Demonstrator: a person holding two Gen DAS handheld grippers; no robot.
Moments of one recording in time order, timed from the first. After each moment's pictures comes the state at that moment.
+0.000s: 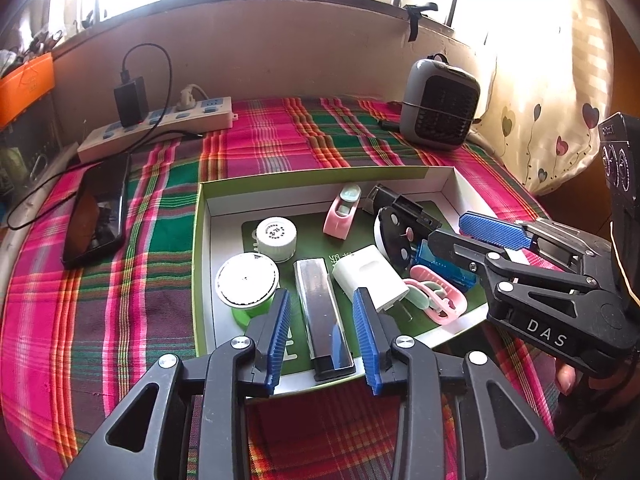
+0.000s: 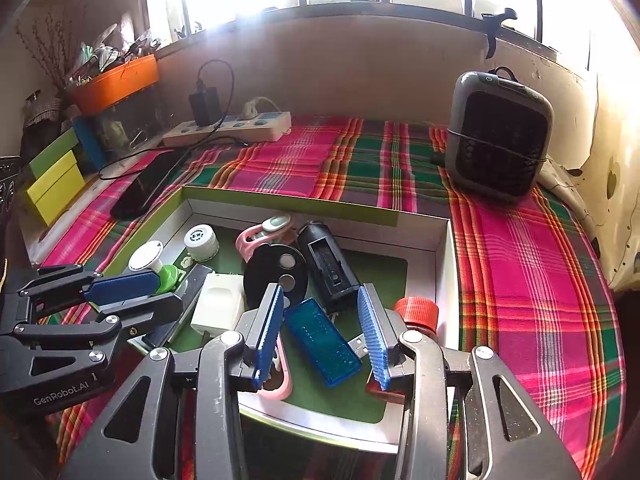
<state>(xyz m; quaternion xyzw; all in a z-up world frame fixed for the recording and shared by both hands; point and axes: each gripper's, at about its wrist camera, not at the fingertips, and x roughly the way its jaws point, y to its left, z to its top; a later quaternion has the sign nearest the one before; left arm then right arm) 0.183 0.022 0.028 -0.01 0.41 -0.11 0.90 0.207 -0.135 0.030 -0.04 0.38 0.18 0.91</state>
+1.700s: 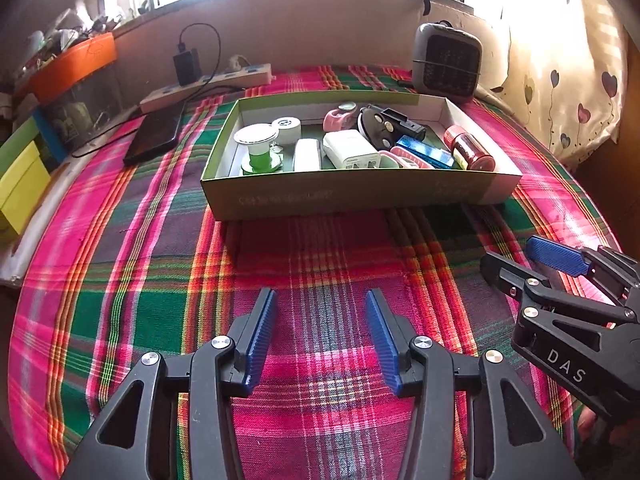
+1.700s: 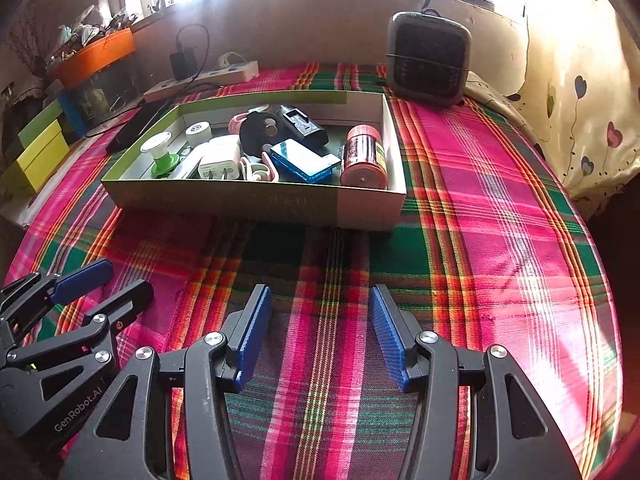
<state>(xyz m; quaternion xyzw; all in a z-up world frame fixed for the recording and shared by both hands) 0.079 -0.013 0.006 0.00 0.43 0.00 0.90 0.102 -0.158 0.009 -0.04 0.44 0.09 0.89</state>
